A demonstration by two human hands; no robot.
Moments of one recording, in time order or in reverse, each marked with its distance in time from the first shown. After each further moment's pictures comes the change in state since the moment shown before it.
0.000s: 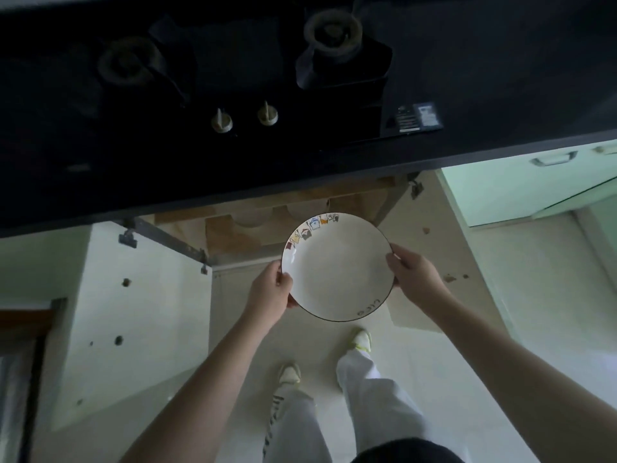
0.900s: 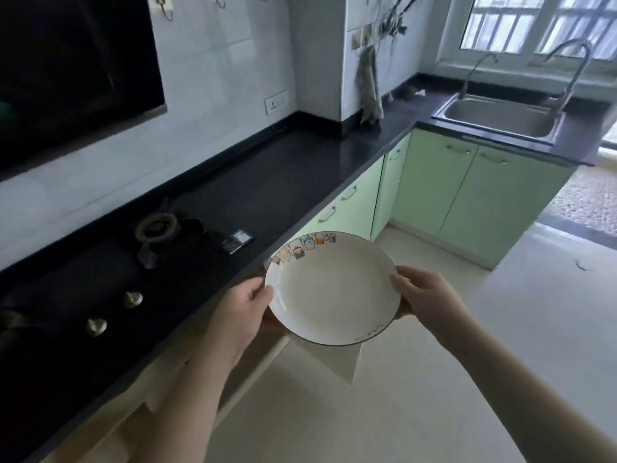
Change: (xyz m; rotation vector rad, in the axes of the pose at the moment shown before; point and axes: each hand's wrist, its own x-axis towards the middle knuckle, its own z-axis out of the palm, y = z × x) left_hand -0.182 0.232 0.028 0.232 -0.535 0.640; right_hand -0.297 -0.028 -0.164 0.614 0.676 -0.013
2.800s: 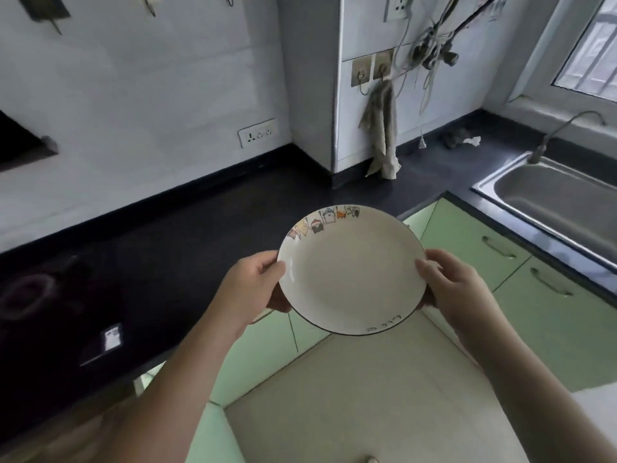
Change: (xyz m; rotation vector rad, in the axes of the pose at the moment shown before) left_hand 0.443 0.222 0.242 -0.055 0.188 -0.078; right_hand 0.500 -0.074 -0.280 -0.160 -0.117 -0.071
